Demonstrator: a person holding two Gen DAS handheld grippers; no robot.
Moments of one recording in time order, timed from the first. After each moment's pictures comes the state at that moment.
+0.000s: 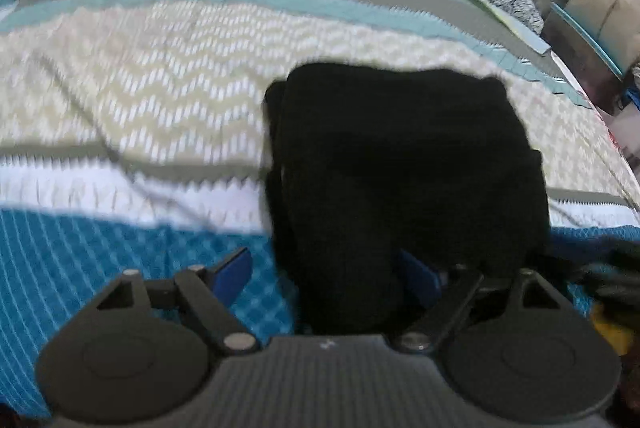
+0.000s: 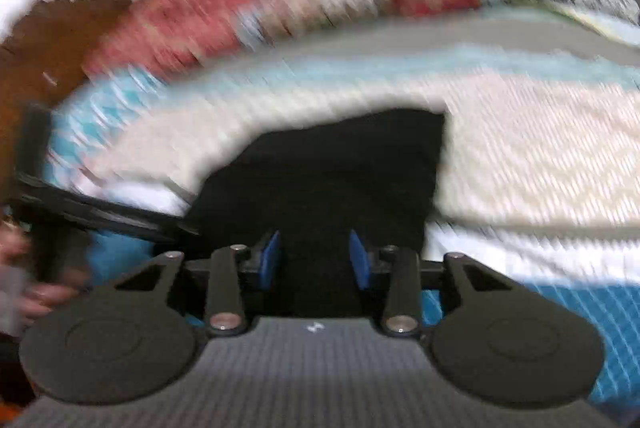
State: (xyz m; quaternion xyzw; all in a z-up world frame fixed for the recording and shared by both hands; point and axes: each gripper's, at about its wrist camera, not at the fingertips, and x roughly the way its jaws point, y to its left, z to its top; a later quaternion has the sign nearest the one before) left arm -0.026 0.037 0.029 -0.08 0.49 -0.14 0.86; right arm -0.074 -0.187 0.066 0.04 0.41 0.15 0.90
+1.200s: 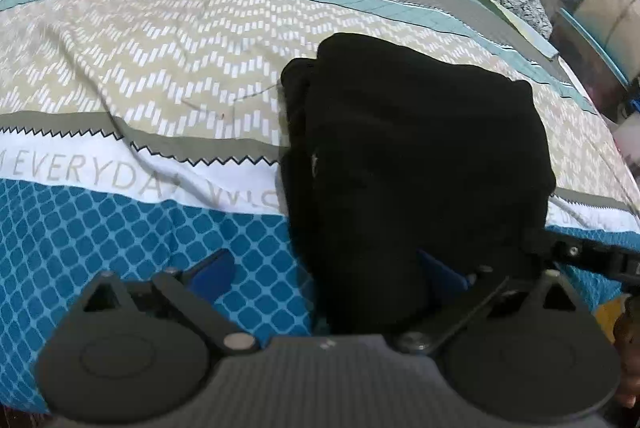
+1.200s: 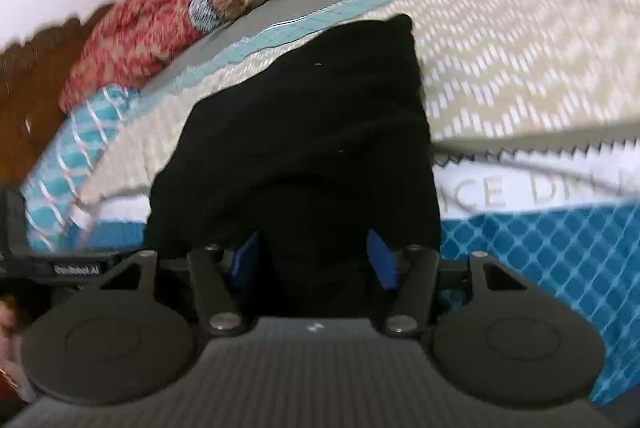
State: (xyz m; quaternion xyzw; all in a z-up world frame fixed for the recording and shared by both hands) left arm -0.023 0.045 0.019 -0.09 0.49 -0.13 0.86; right arm -0.040 -0.218 0.038 0.22 0.43 0.15 0.86
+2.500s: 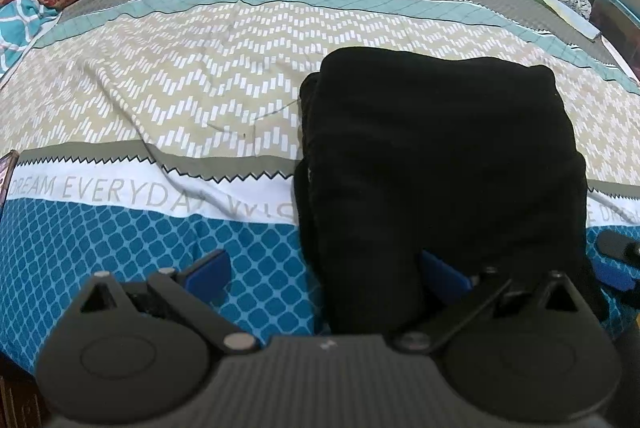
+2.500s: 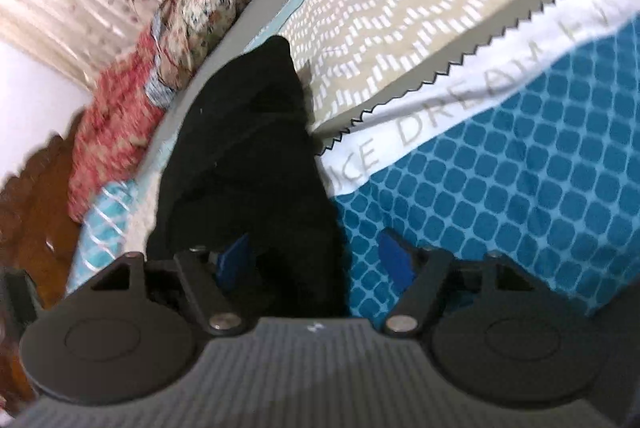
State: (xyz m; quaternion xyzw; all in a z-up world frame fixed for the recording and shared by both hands) left arm -0.025 0.015 0.037 -0.01 0.49 -0.05 0.87; right arm -0.080 -0.293 0.015 0.40 0.41 0.09 0.82
